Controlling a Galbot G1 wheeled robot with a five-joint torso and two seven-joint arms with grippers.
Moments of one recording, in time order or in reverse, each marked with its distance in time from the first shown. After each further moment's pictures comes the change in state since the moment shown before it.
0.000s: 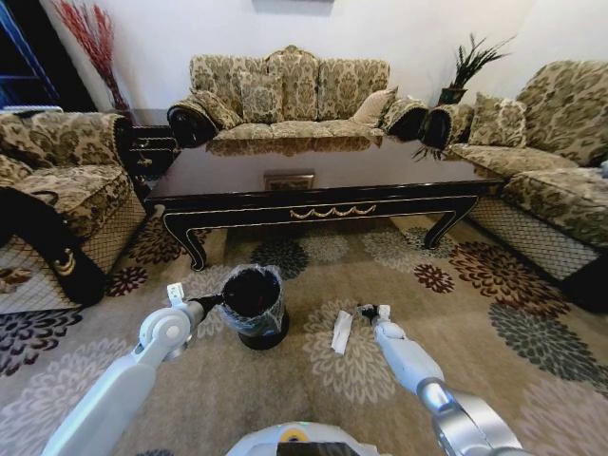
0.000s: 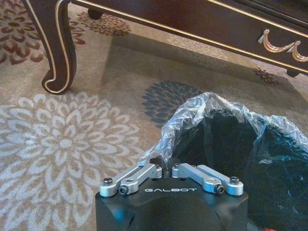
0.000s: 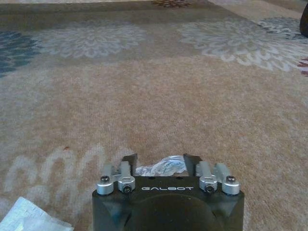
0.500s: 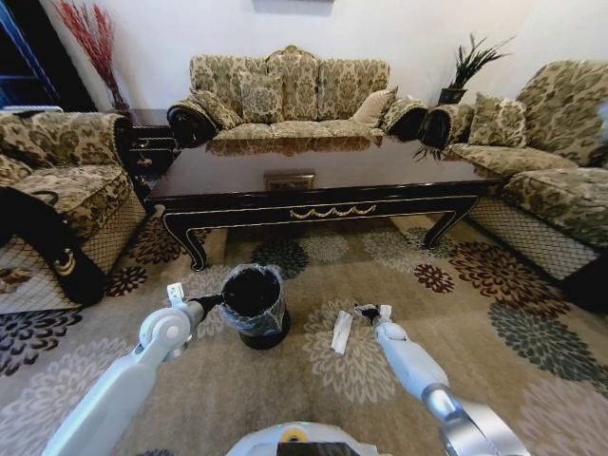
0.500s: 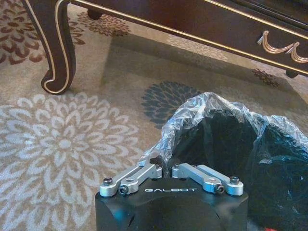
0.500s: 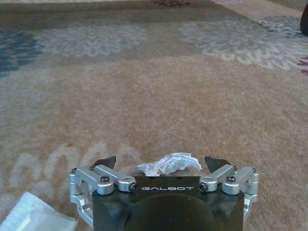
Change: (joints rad) left arm -0.002 0.001 -0.002 0.002 -0.002 0.000 0.004; right arm -0.018 -0.005 -0.001 0.031 0.004 -0.014 0.008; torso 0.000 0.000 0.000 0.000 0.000
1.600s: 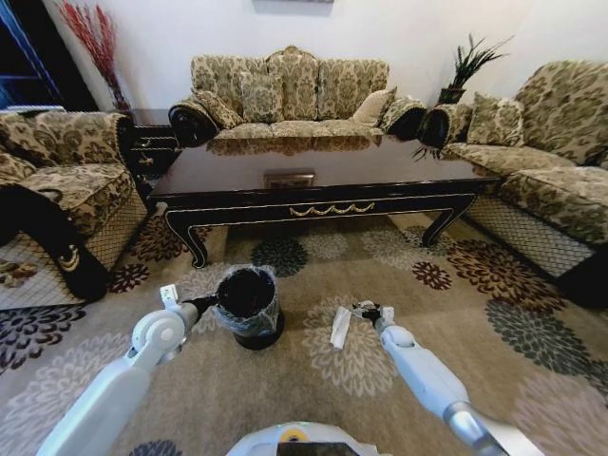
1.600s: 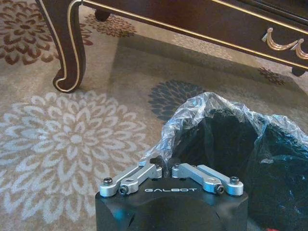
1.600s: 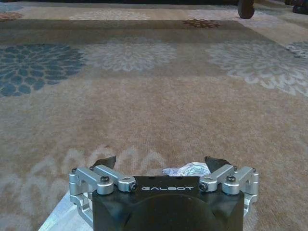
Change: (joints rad) left arm 0.034 0.005 -0.030 -0.013 0.018 0.001 0.002; right arm -0.105 -0.097 -0.077 0.257 0.044 -0.036 -0.020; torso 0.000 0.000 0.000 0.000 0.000
